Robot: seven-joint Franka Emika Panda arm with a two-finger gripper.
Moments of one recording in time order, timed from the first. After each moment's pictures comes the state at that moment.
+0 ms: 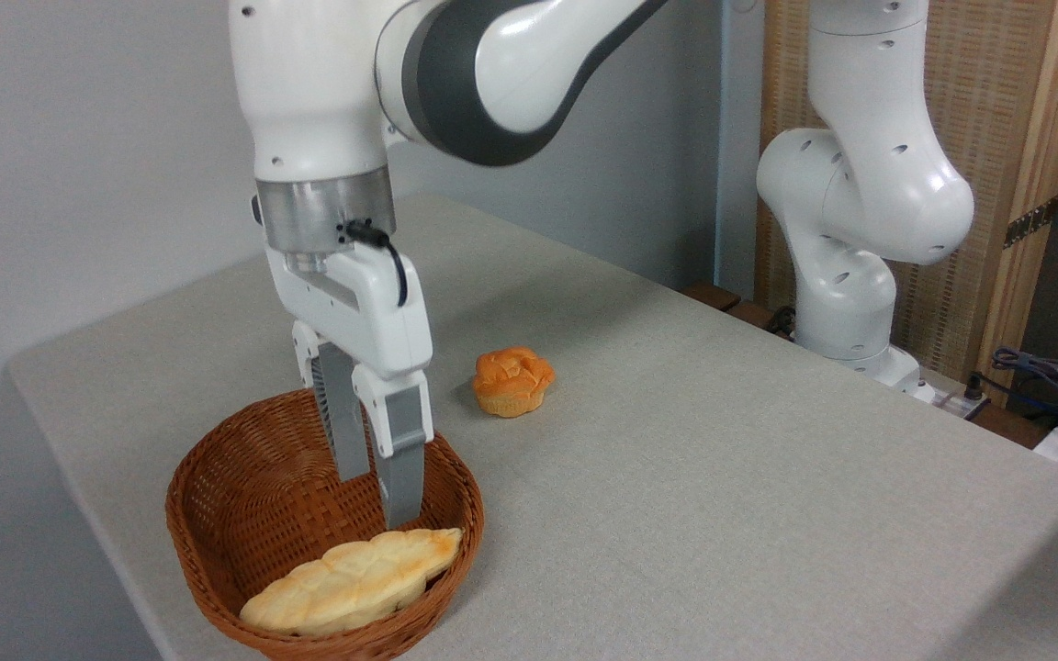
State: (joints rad) arm -0.11 0.08 0.05 -1.82 0.15 2.07 0.72
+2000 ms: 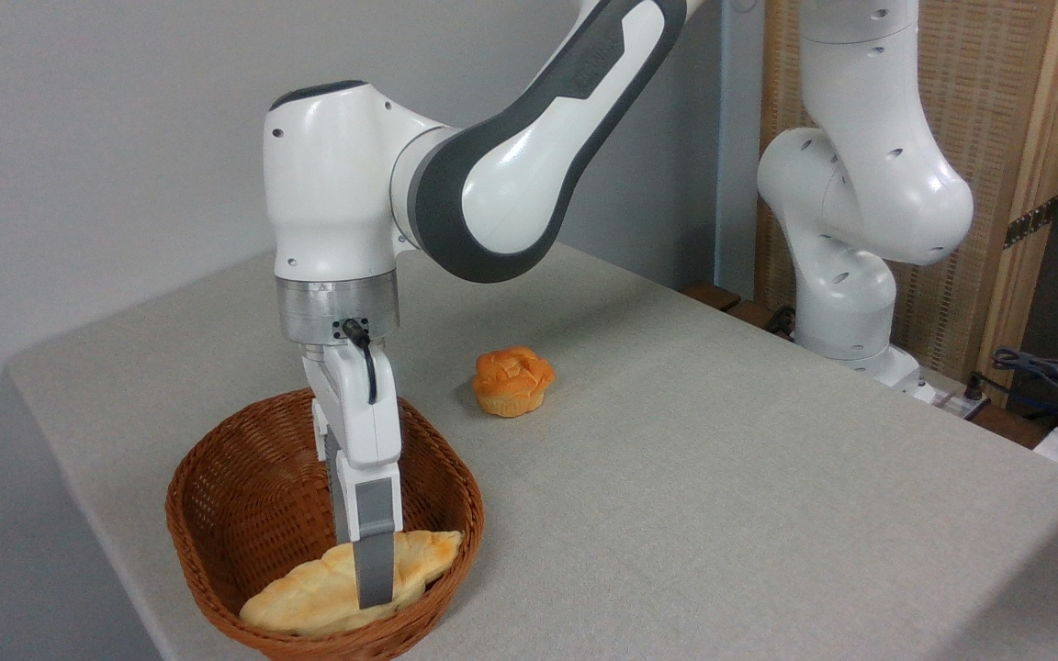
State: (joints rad) arm -0.12 0.15 0.05 -1.96 0.26 2.35 0.82
